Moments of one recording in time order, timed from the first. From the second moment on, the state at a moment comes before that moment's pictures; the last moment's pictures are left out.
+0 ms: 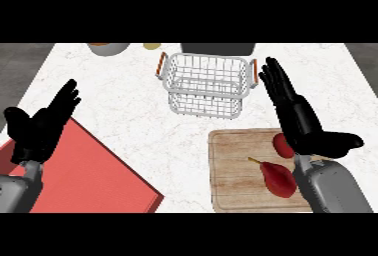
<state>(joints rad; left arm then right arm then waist) -0.19 0.53 -0.17 -1.50 0.28 0.18 0.20 -0.32 -0.23 0.21 -1.57 -0.18 -0.10 -0.08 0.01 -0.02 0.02</state>
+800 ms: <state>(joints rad) -0.18 0.32 -0.26 -1.51 0.33 0.16 0.20 0.00 -0.41 -0.01 -1.34 -0.22 0.27 -0.78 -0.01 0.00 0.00</state>
